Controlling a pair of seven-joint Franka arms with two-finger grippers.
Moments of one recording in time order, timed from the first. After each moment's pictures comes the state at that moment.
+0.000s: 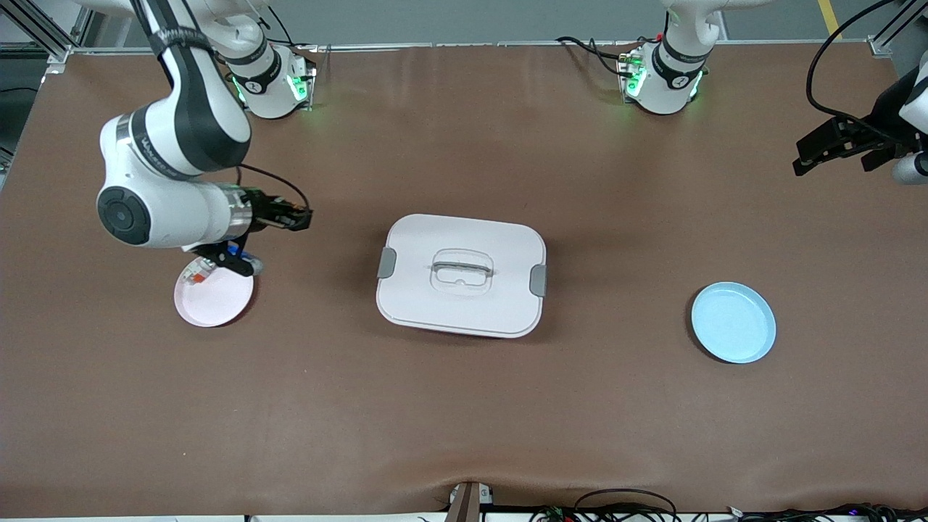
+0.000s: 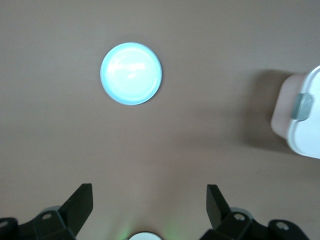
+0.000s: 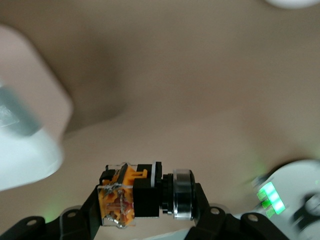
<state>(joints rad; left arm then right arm) 0.05 -0.01 -0.11 -1.49 -0.03 1.46 -0.12 0.21 0.21 0.07 -1.77 0.36 1.58 0.69</state>
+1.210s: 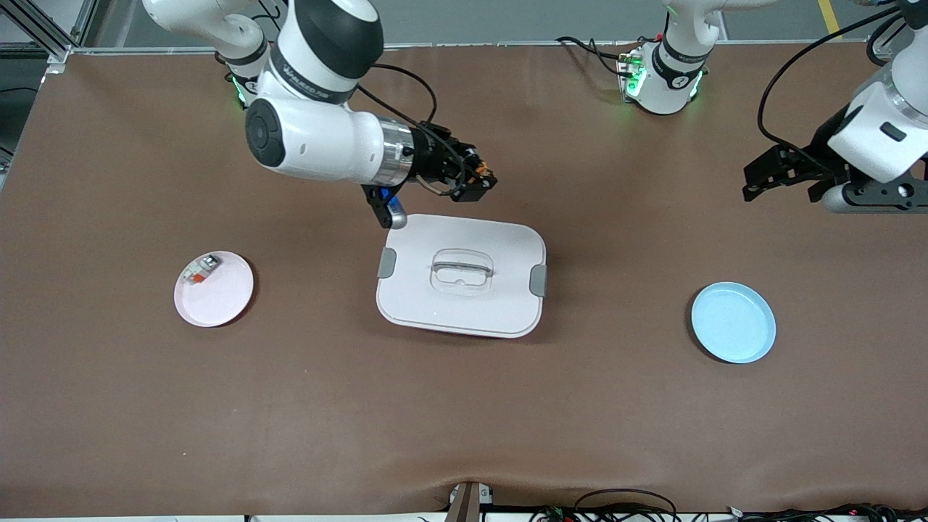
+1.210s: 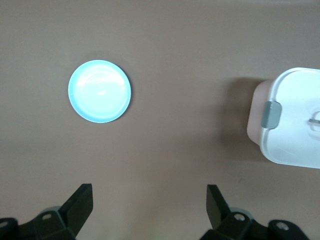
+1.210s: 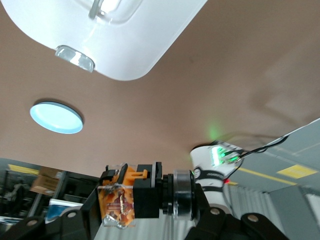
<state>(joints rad) -0.01 0.04 -0.17 -1.49 -0.04 1.54 -0.15 0.58 0.36 0.08 -1.47 0.83 1.94 1.48</state>
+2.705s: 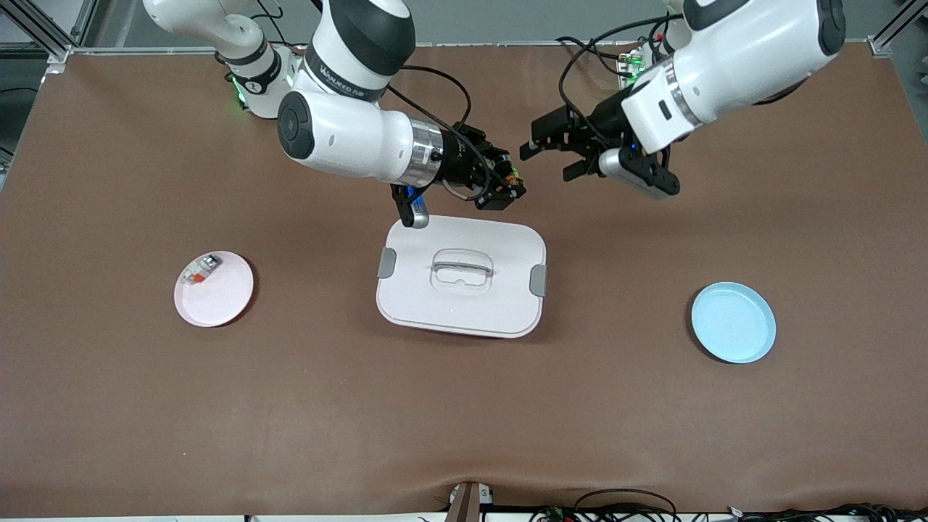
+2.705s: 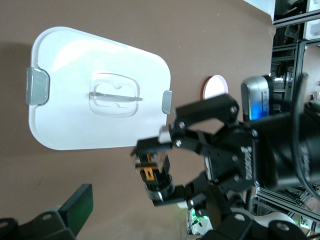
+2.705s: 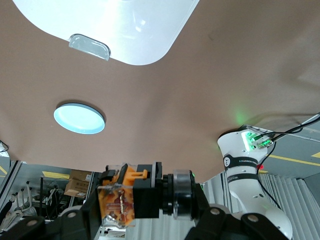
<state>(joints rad) -0.03 -0.07 -0.45 -1.85 -0.74 2.04 -0.21 0.63 0.41 0.07 -1.41 0.84 2.04 1.60</state>
